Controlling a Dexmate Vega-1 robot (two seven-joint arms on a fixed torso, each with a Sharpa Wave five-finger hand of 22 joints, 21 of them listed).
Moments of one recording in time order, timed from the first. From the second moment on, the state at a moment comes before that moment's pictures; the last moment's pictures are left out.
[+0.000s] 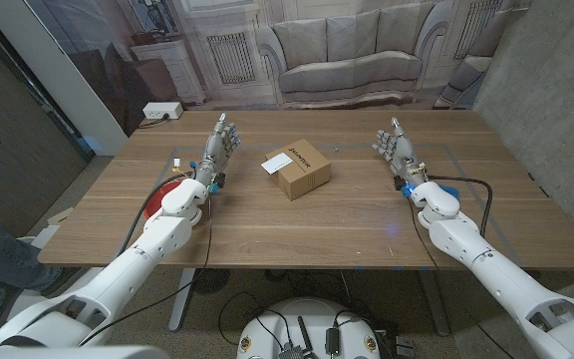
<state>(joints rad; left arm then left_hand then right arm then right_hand) 0.83 0.51 0.37 -1.30 -0.65 -0.28 -0.03 0.27 -0.08 0.20 0.10 0.29 -0.07 0.01 0.19 0.18 -0.06 -0.04 0.19 0.18 -0.11 -0.03 0.18 0.18 -0.07 -0.03 0.18 0.17 -0.85 -0.50 -0.37 -1.29 0.66 0.31 0.03 0.16 -0.04 0.13 0.02 0.23 0.17 0.09 0.20 0.19 0.17 0.10 0.21 0.19 0.07 0.04 0.19 0.19 0.19 -0.04 0.33 0.18</state>
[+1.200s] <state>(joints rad) 0.86 0.54 0.36 -1.37 -0.61 -0.30 0.01 0.32 -0.03 0.22 0.07 0.29 -0.03 0.01 0.20 0.18 -0.01 -0.04 0.21 0.18 -0.06 -0.04 0.19 0.18 -0.06 -0.03 0.20 0.17 -0.90 -0.50 -0.36 -1.32 0.66 0.32 0.00 0.17 -0.03 0.14 0.01 0.23 0.18 0.09 0.20 0.19 0.17 0.10 0.22 0.19 0.08 0.04 0.19 0.19 0.20 -0.04 0.33 0.18</state>
